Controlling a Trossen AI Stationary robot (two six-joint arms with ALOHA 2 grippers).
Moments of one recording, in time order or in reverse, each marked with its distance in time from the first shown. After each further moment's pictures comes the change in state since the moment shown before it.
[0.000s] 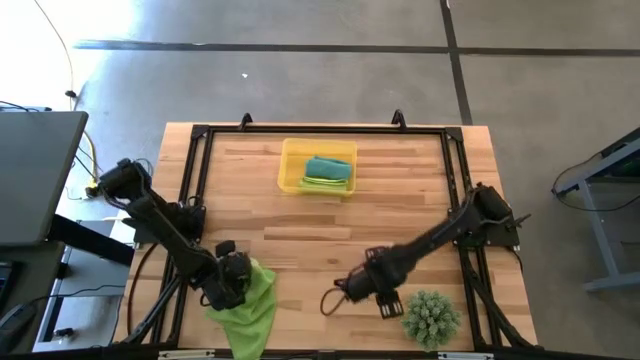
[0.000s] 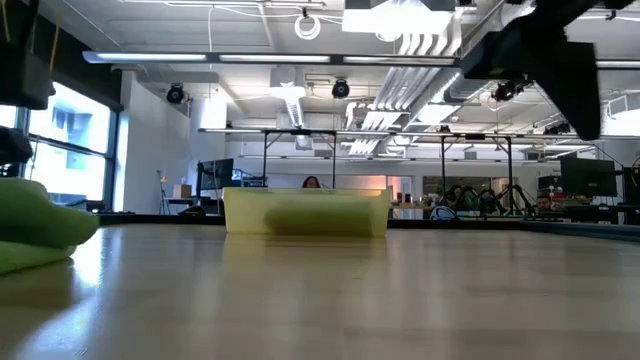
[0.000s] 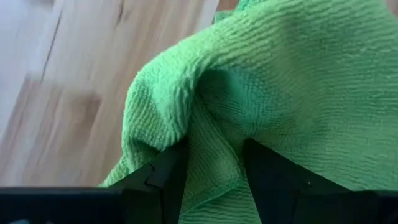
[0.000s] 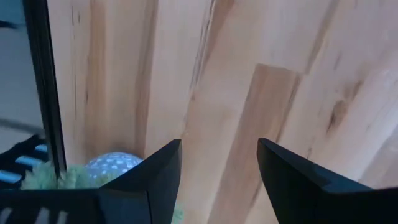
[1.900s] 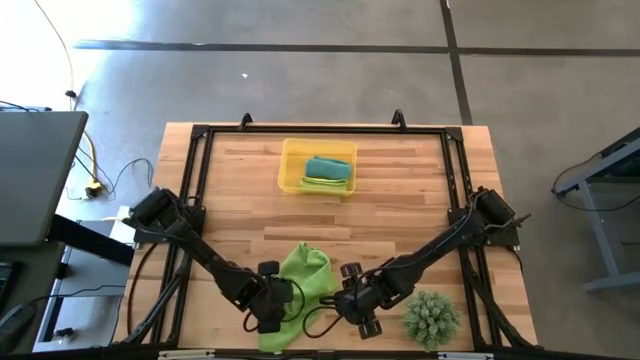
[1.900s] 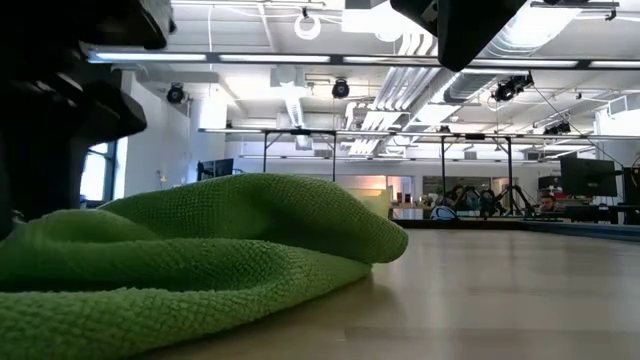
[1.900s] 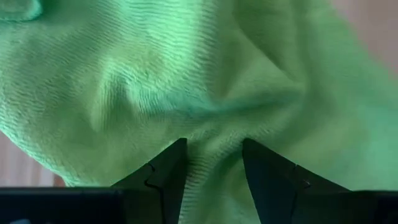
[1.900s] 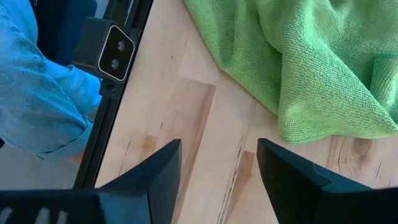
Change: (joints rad) left arm 0.162 0.356 0.501 -0.016 0.107 0.399; right arm 0.082 0.000 -0.019 0.494 0.211 -0.007
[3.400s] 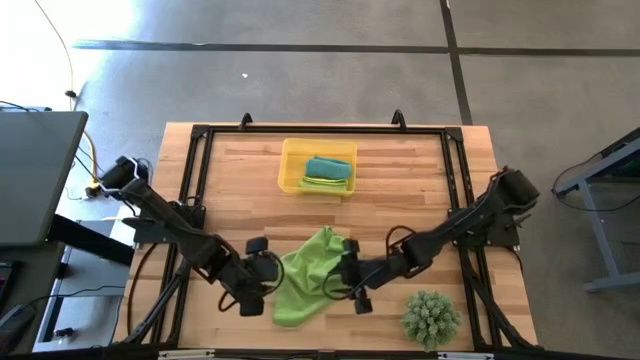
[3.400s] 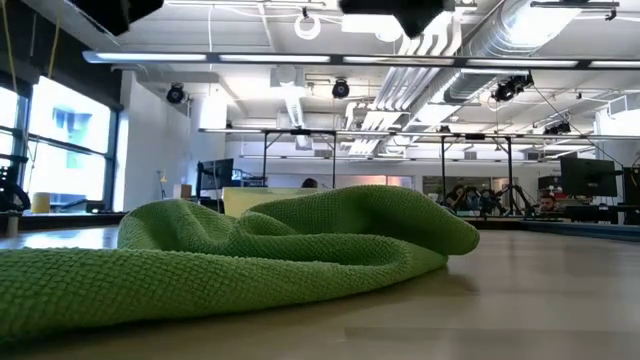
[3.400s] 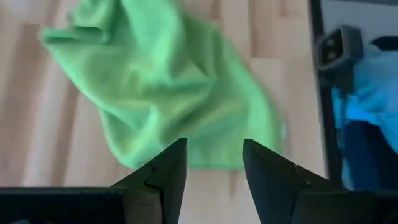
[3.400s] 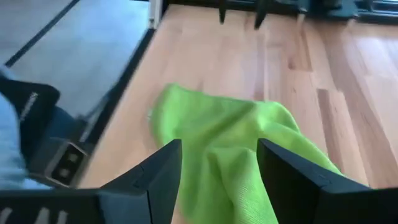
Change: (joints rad) left arm 0.033 -0.379 0.002 -0.183 -0.060 0.115; right arm -0.070 -0.252 -0.409 0.644 0.191 -0.108
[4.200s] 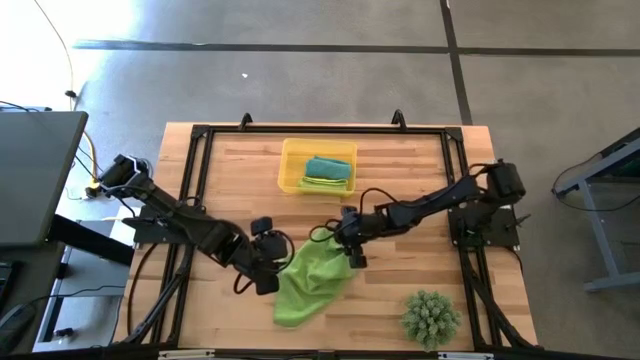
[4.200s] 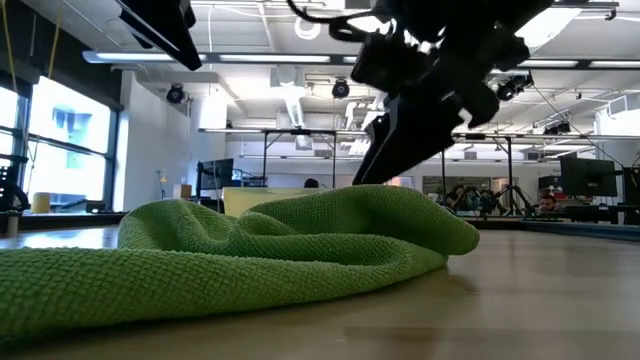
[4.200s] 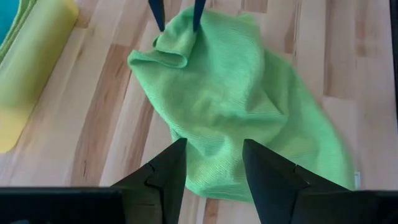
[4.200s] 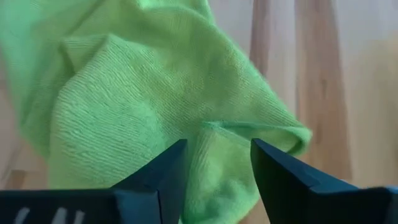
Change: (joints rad) left arm 0.125 -0.013 -0.002 -0.026 -0.108 0.035; right arm -0.345 0.045 -0.189 -0.014 -0.248 -0.180
